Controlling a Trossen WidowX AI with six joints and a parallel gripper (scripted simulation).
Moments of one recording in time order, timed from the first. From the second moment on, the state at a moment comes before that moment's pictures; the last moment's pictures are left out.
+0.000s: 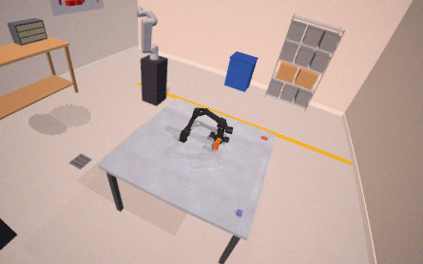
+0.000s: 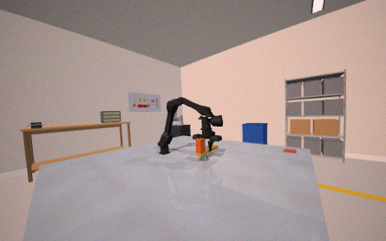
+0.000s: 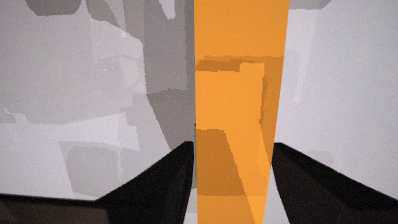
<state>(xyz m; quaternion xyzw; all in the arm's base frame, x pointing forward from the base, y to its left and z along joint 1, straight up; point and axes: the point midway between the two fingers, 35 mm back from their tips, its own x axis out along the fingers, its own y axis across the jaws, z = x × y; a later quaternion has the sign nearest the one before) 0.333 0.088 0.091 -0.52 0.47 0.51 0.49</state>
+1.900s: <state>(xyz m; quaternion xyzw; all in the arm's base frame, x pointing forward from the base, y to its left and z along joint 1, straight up) 0.330 0.087 0.192 -0.52 0.47 0.51 0.49</state>
